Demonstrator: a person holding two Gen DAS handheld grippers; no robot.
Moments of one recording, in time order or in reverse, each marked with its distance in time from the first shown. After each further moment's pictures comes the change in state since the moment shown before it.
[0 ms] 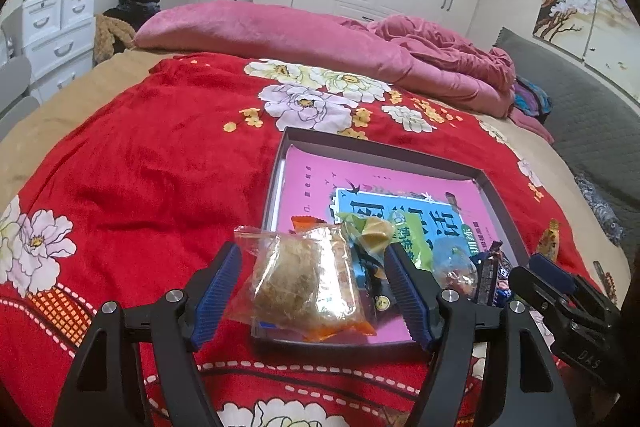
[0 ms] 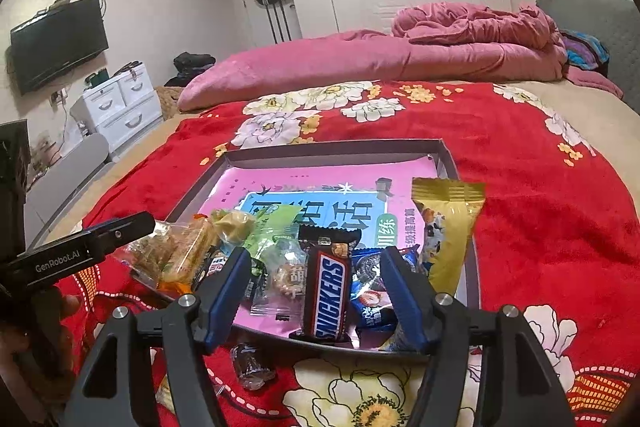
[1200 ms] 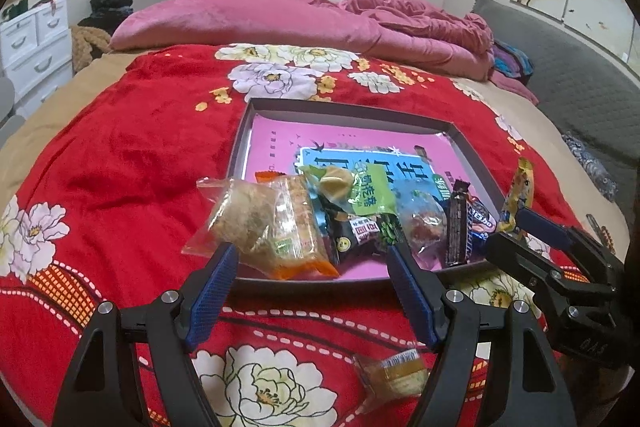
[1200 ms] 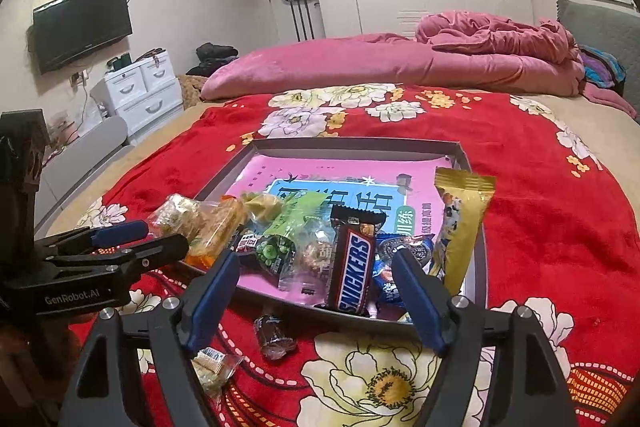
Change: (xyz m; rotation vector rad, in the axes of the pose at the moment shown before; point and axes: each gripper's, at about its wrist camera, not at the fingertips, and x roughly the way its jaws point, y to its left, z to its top) left arm -0.018 -0.029 -0.028 0.102 0.073 -0.028; right arm -0.020 0.014 -0.011 -0.065 0.009 0.052
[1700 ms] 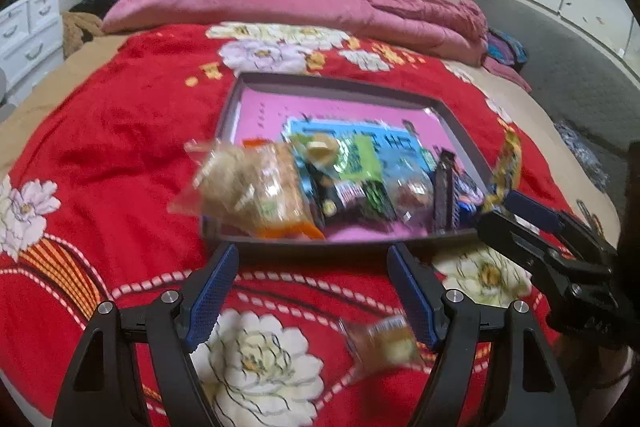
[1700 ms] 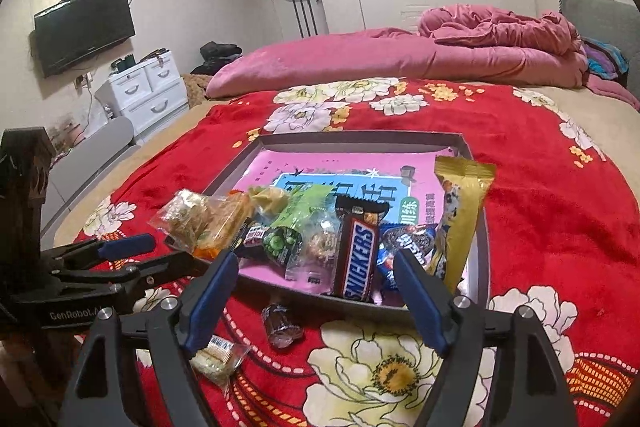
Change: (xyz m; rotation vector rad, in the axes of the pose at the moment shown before) left arm -0.003 -0.006 -0.018 0.003 0.082 -0.044; right arm -0.004 -0.003 -0.005 0.019 0.031 0.044
